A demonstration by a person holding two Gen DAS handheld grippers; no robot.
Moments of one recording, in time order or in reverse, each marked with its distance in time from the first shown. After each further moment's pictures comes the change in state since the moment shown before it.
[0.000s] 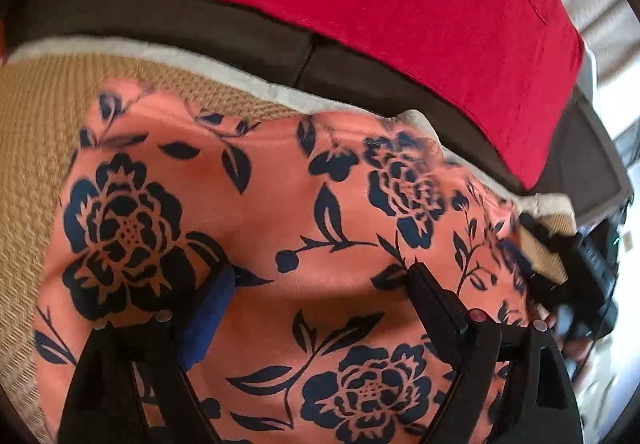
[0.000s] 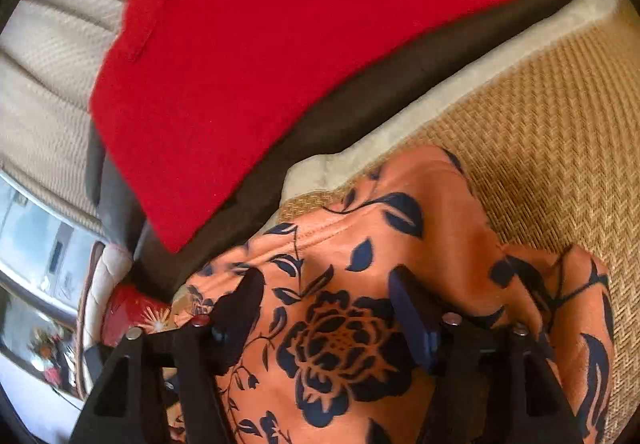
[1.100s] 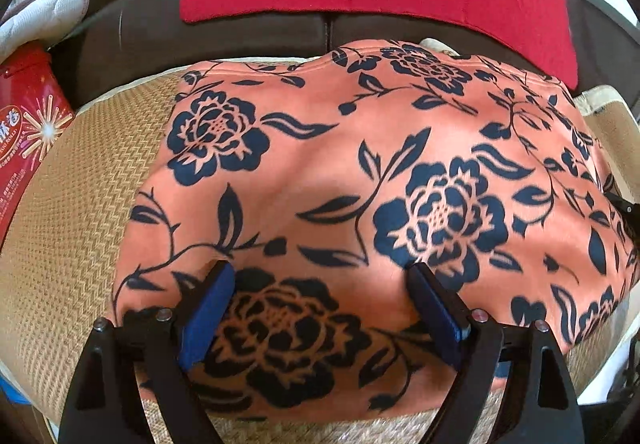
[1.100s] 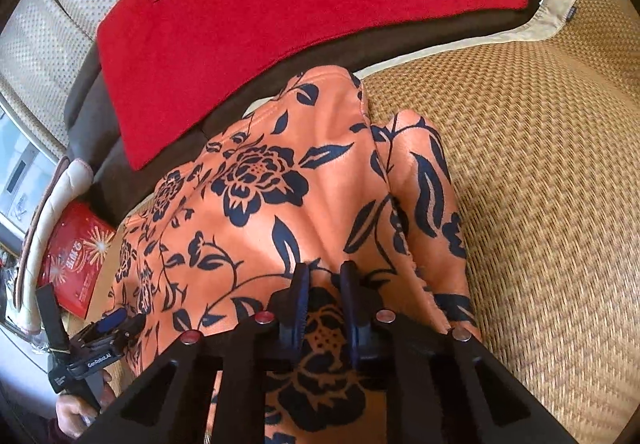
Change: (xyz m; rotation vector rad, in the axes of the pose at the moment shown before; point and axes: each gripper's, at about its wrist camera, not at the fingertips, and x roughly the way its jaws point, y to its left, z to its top) left arm -0.075 0.008 -0.120 0.274 -0.041 0.343; right arm -0.103 -0.028 -0.092 -0.211 0.041 -0.212
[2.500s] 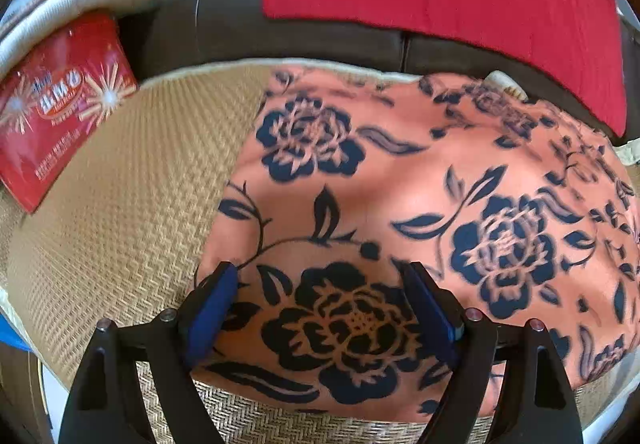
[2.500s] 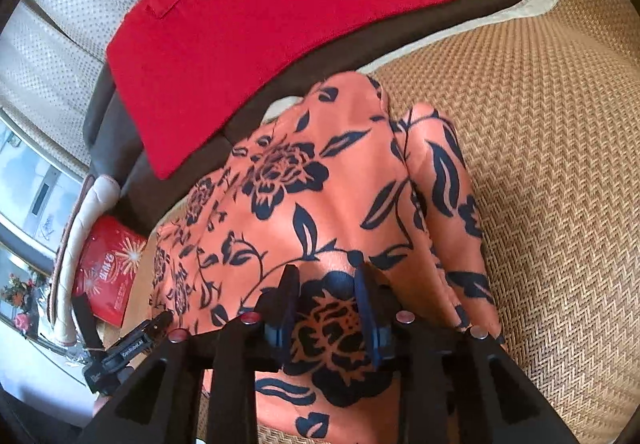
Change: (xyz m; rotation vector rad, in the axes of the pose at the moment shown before) left arm -0.070 0.085 -0.041 -0.167 -0.041 0.146; right arm -0.004 0.004 0.007 0.092 0.007 0.110
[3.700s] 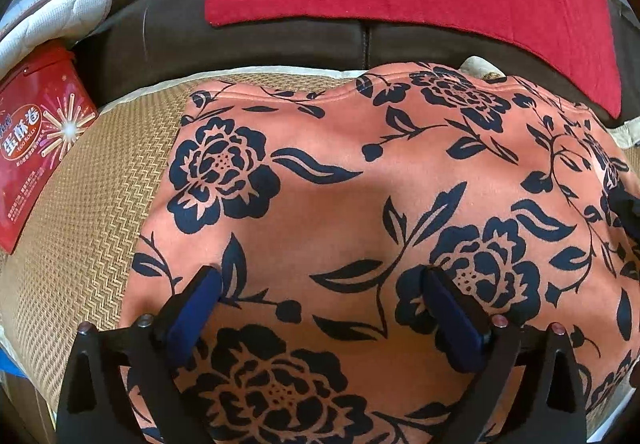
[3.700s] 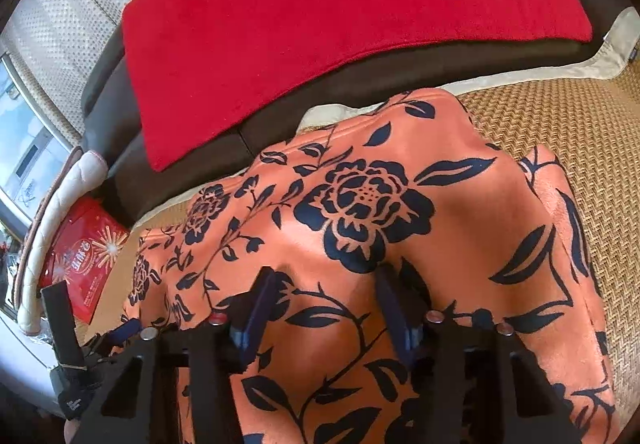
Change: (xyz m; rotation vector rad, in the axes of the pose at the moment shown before) left arm 0.071 -0.058 0.064 0.089 0.039 -0.006; right arm 0.070 0.064 0.019 -0.171 -0.026 -0.073
